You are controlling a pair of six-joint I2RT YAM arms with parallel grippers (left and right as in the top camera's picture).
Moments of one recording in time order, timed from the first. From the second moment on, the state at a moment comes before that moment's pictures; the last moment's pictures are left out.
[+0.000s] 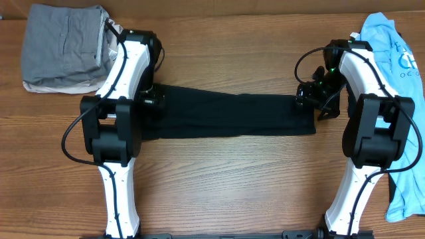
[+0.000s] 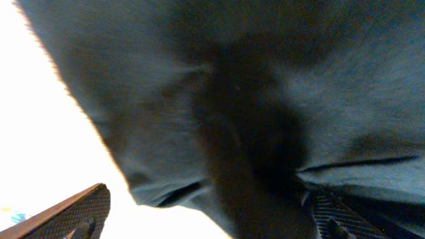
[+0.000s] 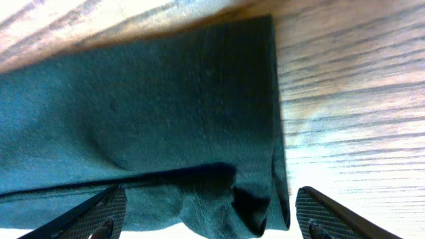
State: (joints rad) left arm -0.11 2.36 2.05 -1.57 -0.25 -0.15; right arm -0.10 2.25 1.79 -1.36 -0.20 0.17
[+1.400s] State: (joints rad) left arm -0.11 2.18 2.82 -1.54 -0.04 -0.14; right arm -0.30 2.03 1.68 -1.32 -0.33 0.11
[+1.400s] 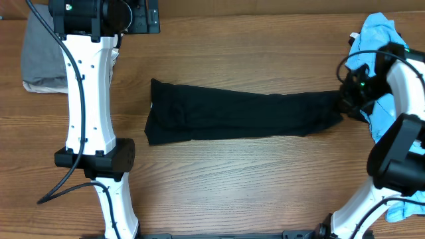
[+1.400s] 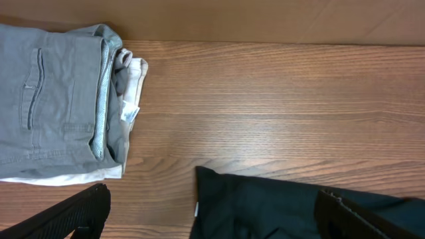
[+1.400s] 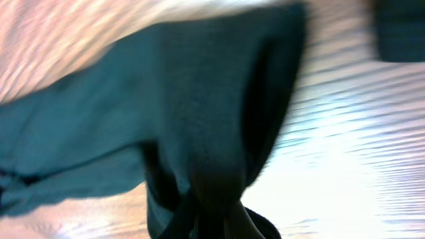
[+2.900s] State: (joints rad) left arm -0.06 2.18 2.27 -1.61 0.04 -0.08; right arm 0.22 2.03 1.69 -1.22 -0.31 0.22
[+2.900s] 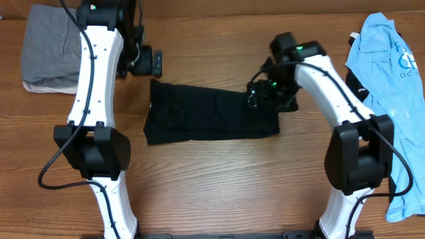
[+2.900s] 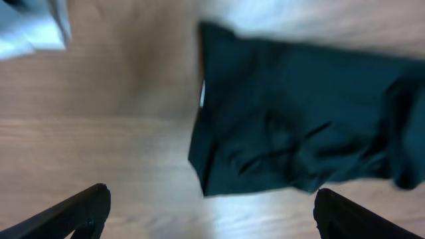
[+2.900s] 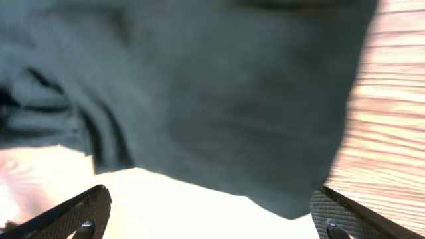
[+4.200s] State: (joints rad) left arm -0.06 2.11 1.47 -0.87 0.11 0.12; right arm 0.20 2.03 1.69 -1.22 -0.31 0.15
